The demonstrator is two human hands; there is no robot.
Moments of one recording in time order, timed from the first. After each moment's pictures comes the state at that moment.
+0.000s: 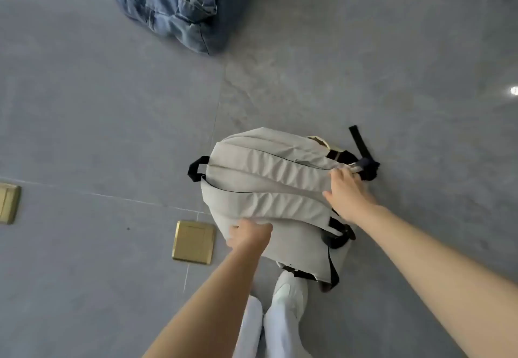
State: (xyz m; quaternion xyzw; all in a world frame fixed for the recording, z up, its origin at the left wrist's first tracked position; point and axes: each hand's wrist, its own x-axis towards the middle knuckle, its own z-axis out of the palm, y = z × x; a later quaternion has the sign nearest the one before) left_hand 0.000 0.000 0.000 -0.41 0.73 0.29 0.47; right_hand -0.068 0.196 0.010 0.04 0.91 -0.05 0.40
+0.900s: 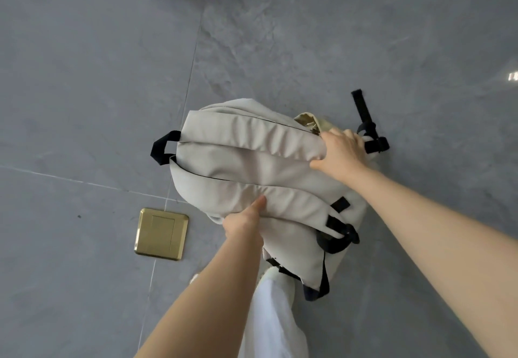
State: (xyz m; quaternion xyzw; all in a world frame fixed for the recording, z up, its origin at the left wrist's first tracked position) left_hand 0.003 0.039 -0.086 -0.72 0.43 0.50 0.23; right_hand -0.111 0.212 -0.085 0.00 0.95 -0.05 0.32
